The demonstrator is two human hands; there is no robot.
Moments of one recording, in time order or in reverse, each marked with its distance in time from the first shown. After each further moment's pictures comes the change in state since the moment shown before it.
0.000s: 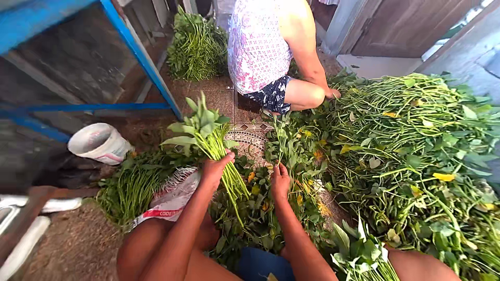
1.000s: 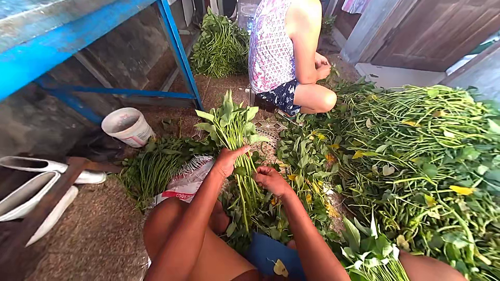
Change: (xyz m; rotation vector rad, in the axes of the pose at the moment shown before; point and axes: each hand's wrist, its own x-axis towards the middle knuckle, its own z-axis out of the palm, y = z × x) left_hand -0.010 0.009 -0.034 -0.137 -0.160 -0.089; right_hand -0.062 -0.066 0.018 -0.426 -1.012 0.002
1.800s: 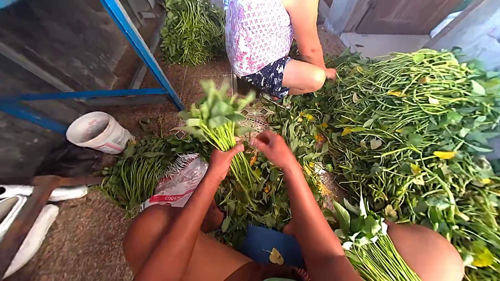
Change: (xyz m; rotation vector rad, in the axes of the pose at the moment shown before) left_hand 0.001 -0.030 0.032 0.129 0.006 0.145; right_hand 0.003 -0.043 -0.060 -0.269 0.312 -0.121
